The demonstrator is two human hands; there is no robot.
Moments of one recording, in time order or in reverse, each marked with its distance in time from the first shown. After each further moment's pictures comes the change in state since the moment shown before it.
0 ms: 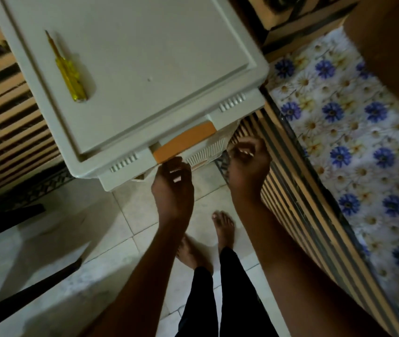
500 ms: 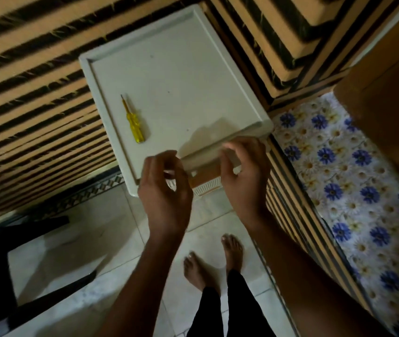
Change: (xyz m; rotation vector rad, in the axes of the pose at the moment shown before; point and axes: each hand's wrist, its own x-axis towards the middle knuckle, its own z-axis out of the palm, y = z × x) left_hand 0.013 0.152 -0.102 0.064 0.270 0.525; right_hand -0.007 -0.118 -0.010 -0.183 -0.124 -0.711
